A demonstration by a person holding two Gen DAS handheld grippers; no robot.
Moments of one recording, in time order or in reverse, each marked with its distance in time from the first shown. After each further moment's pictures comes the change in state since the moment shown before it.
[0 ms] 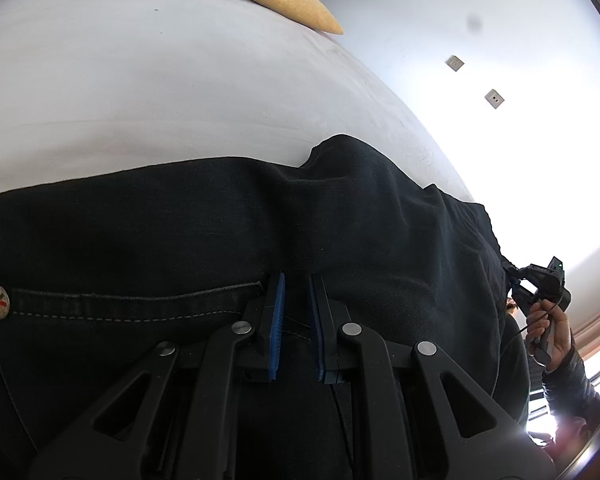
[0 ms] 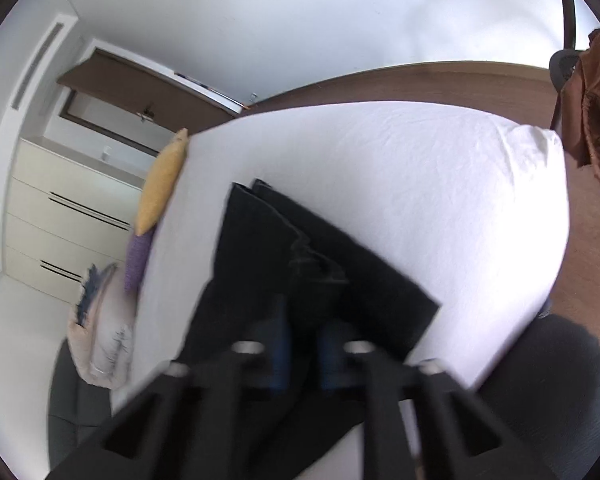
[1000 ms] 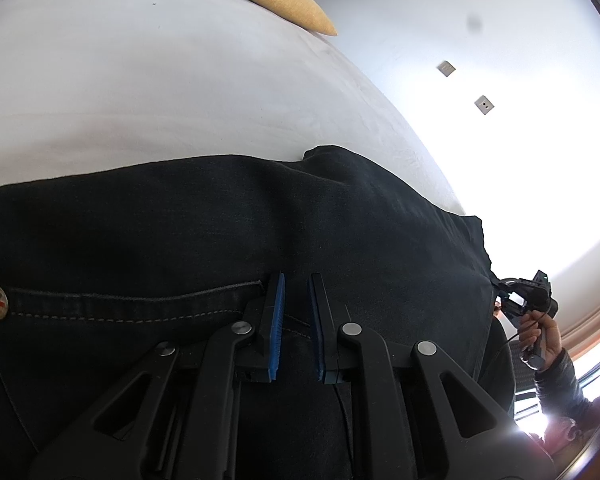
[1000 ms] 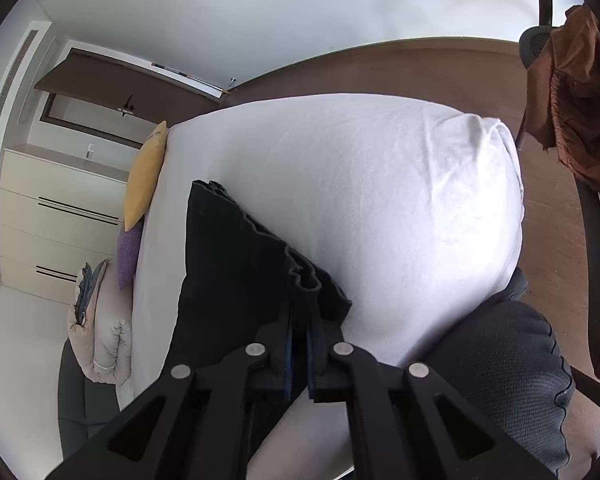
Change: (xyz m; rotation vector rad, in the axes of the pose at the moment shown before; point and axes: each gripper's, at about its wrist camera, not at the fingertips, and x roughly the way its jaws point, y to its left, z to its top) left arm -0.004 0.008 0.002 -0.022 -0.001 -0.057; right arm -0.013 -0.020 0.011 0.056 0.090 -0.027
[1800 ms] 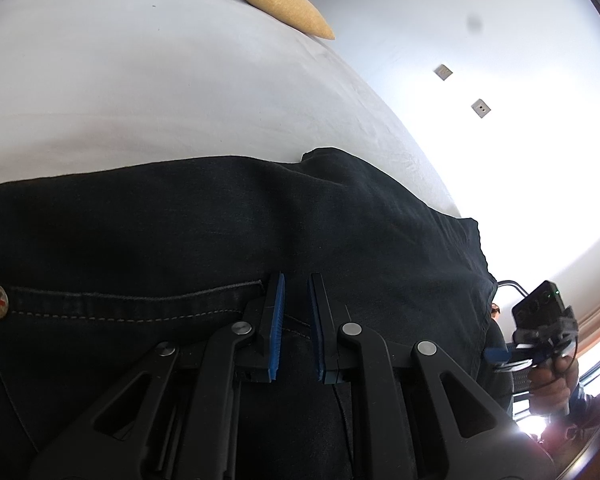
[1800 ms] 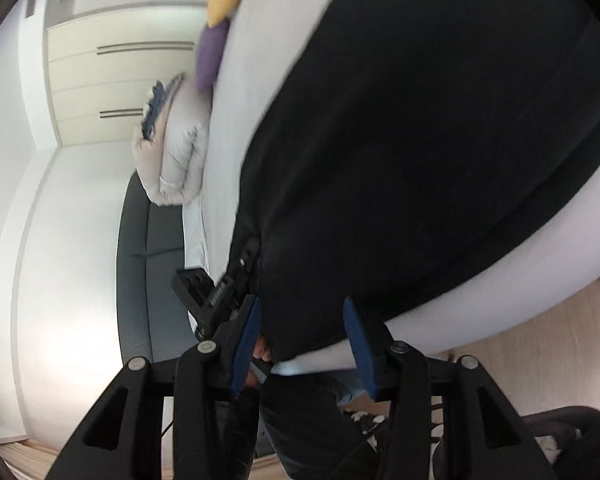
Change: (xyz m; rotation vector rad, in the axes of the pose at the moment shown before) left arm -0.003 0.005 -0.003 -0.001 -0.009 -0.015; right arm 0.085 0.105 -0.193 -0.153 0.679 0.297
